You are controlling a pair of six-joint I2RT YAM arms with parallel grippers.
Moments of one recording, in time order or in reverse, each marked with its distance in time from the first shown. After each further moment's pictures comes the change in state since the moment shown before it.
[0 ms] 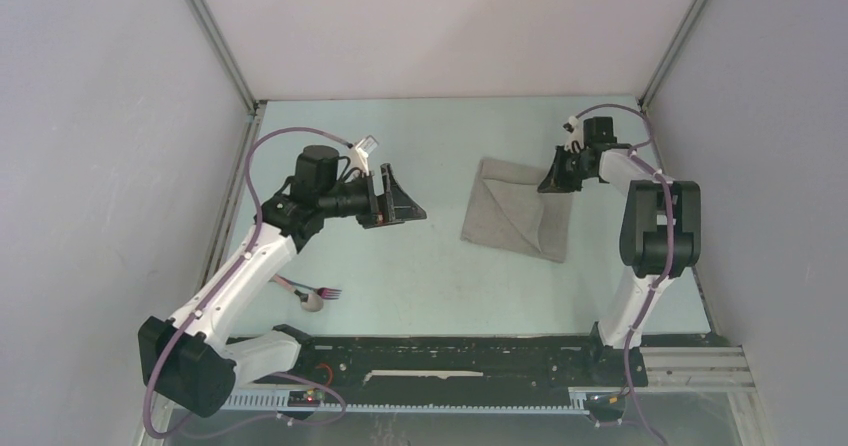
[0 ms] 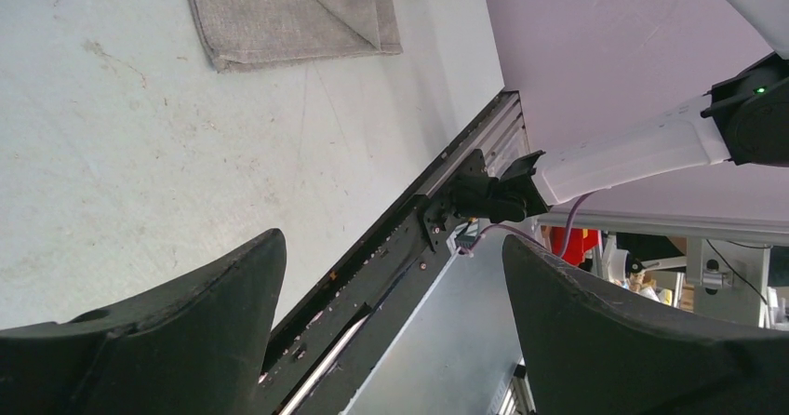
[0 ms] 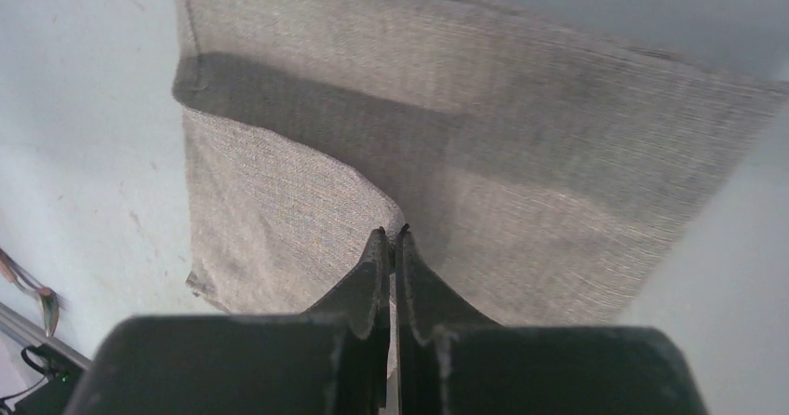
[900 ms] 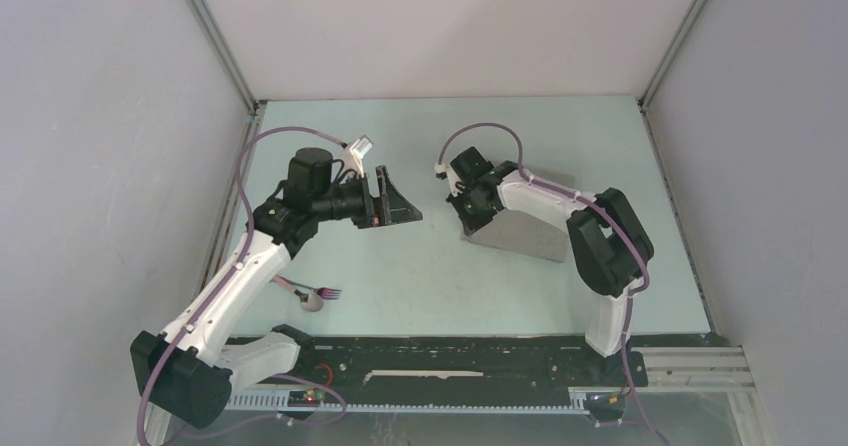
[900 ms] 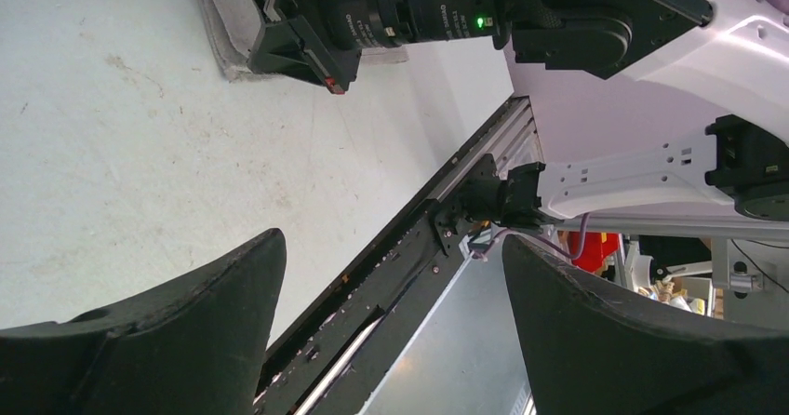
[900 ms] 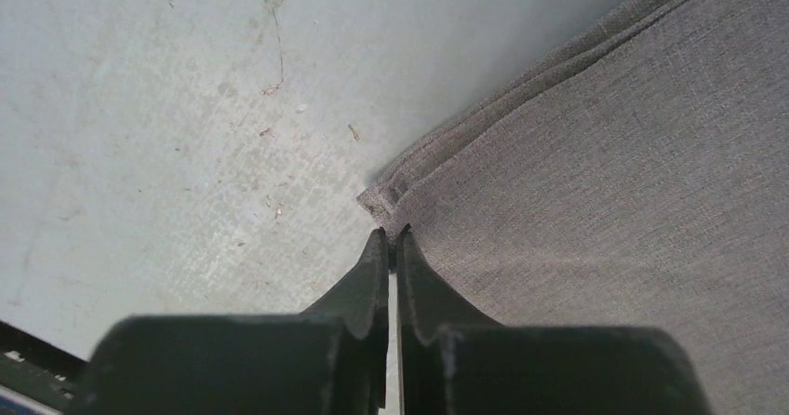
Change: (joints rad) left arm 0.000 -0.053 0.000 -0.029 -0.032 0.034; right arm 0.662 0.003 0.057 -0.191 0.371 -0.175
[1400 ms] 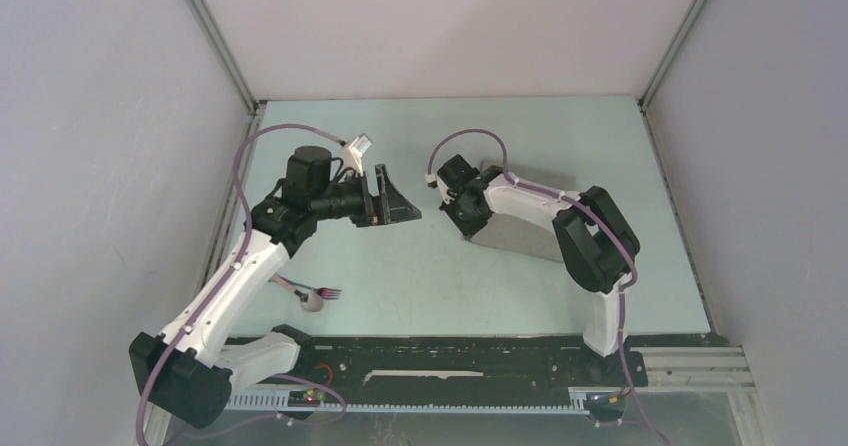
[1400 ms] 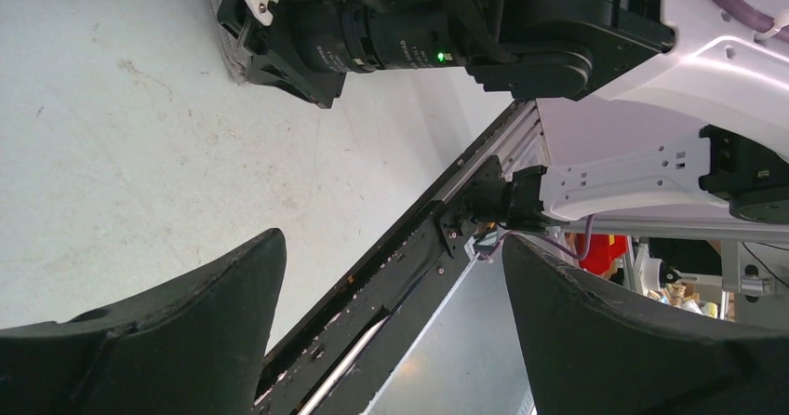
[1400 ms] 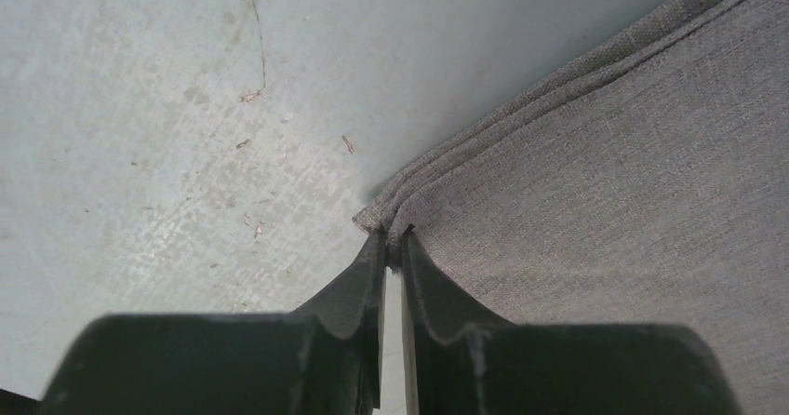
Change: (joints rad) left arm 0.000 0.000 0.026 -0.028 -0.011 0.020; right arm 0.059 0.063 0.035 -0.025 0.103 -0.020
